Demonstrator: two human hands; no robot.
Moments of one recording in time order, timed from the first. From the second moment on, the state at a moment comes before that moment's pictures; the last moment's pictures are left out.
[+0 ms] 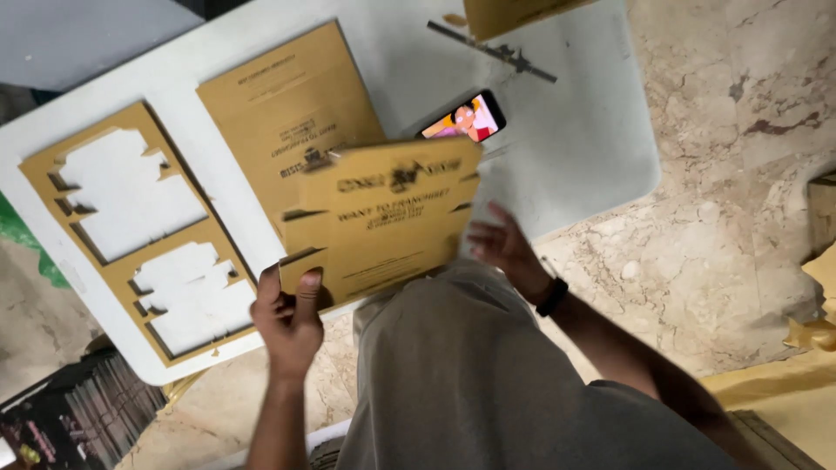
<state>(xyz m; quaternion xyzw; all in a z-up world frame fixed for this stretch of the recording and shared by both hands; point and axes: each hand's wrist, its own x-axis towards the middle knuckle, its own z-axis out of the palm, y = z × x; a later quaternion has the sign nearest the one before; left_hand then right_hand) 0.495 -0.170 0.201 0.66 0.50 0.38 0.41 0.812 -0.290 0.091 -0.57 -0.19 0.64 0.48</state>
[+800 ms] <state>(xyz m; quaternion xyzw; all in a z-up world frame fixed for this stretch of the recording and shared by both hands) 0.468 -0.204 0.046 0.51 0.79 0.16 0.29 1.064 -0.052 -0.015 -0.52 0.07 0.50 0.69</state>
